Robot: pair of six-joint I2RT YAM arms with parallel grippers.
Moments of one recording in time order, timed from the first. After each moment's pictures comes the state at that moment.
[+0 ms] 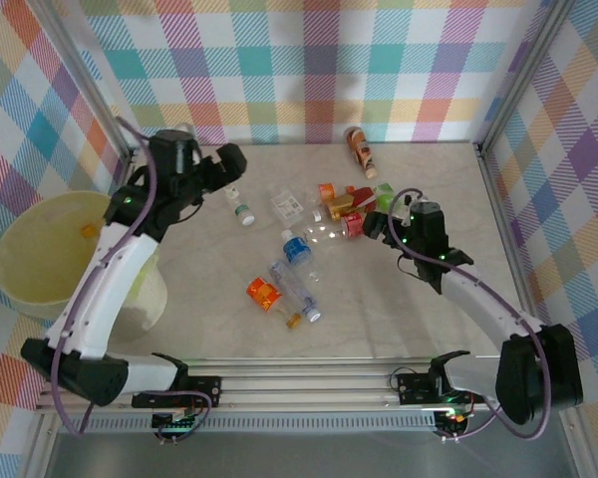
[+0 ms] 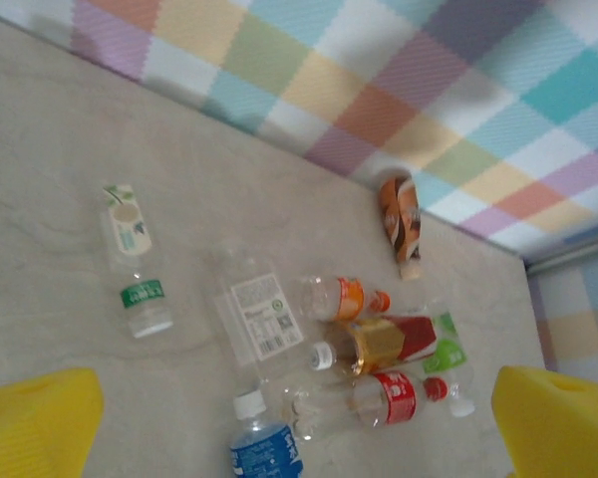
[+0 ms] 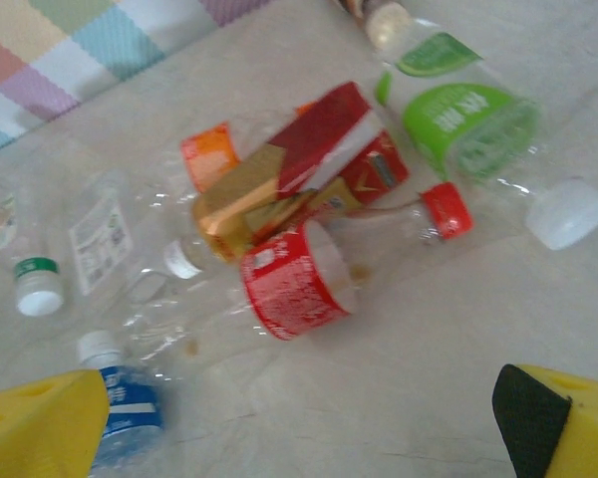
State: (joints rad) left arm -0.39 1.34 1.58 -0.79 -0.11 -0.68; right arm 0.27 1.21 0.72 -0.10 -0.09 0.53
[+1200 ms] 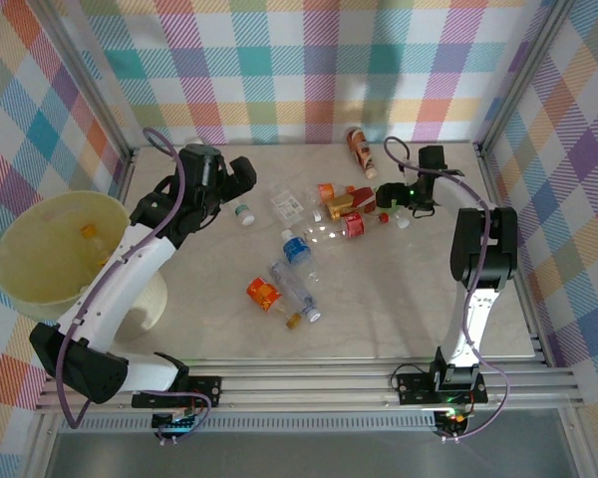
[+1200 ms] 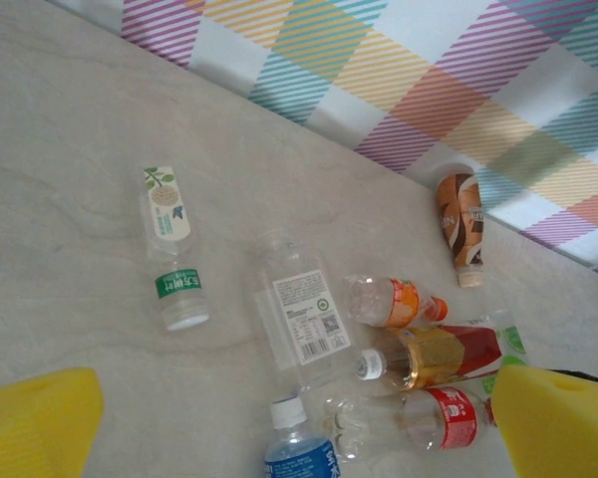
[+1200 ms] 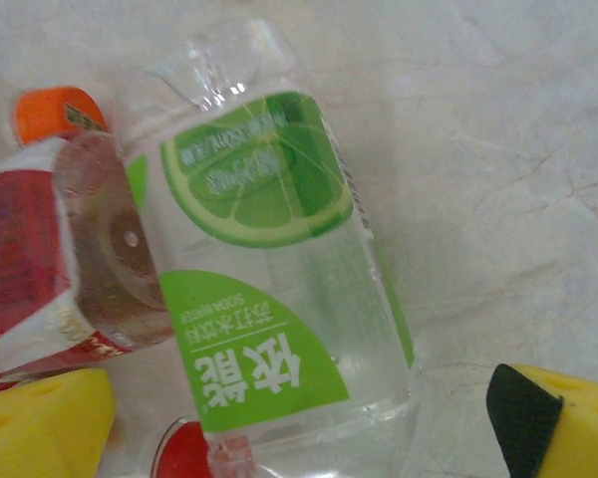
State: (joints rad) left arm -0.45 1.33 1.45 -0.71 -0.28 -0.73; right arm 0.03 2.06 1.54 -0.58 -0.30 0.00
